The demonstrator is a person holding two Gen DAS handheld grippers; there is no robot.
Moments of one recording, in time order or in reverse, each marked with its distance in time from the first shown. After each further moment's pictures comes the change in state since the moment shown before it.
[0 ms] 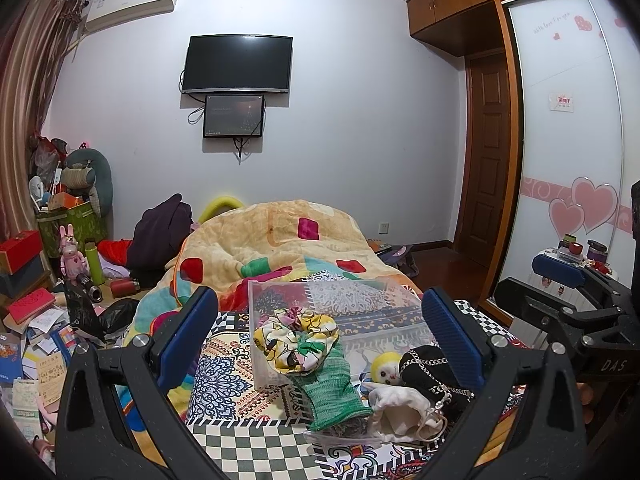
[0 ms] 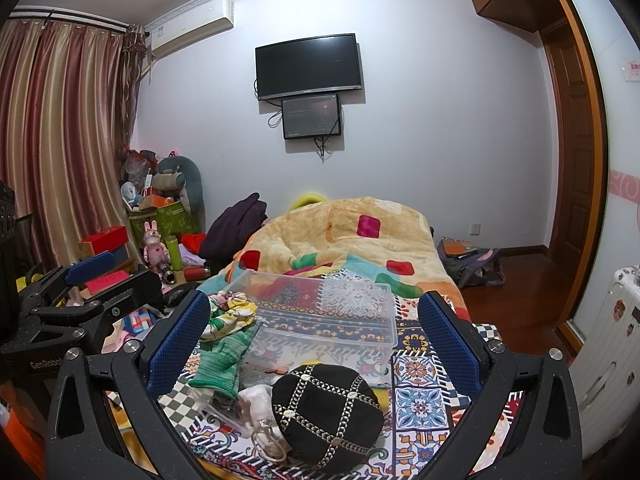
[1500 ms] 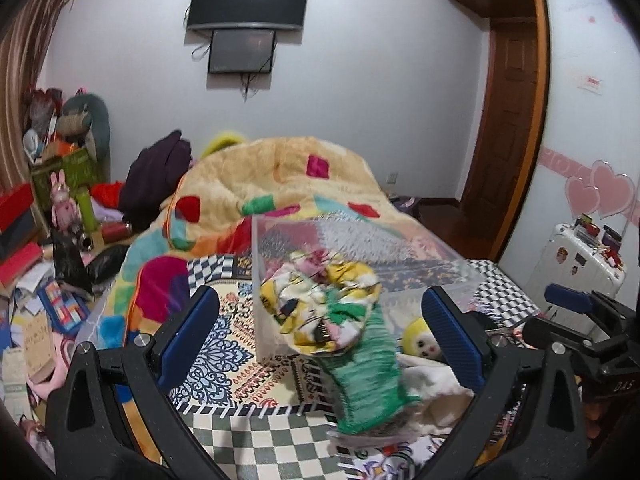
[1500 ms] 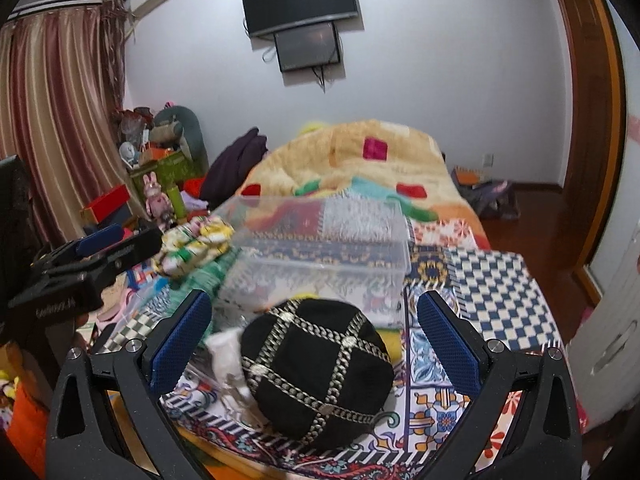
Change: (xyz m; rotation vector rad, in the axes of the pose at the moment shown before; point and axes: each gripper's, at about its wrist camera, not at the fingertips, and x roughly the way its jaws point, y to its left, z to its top) left arm 0.078 0.030 -0.031 -0.072 0.221 0.010; right arm 0.050 -0.023 -0.038 0.087 0.272 0.052
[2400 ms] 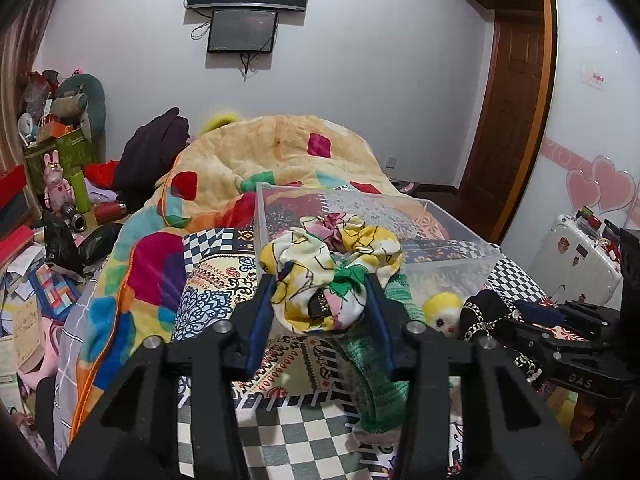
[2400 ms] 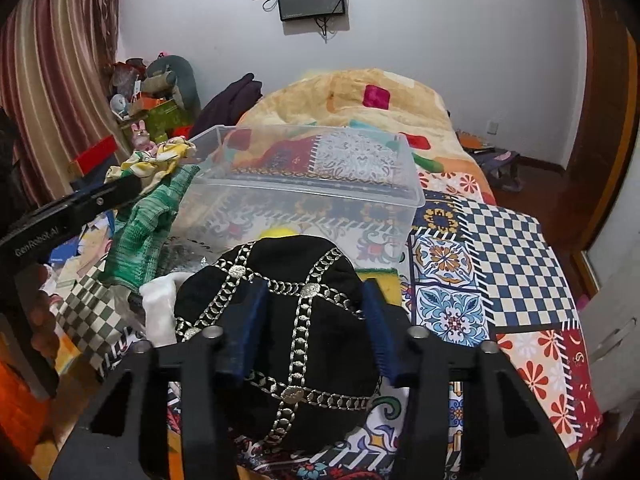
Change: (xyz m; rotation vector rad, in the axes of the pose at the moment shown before) left arm 0.018 0.014 -0.020 -0.017 0.051 -0.027; right arm 0.041 -0.004 -0.022 -0.069 0.145 -0.021
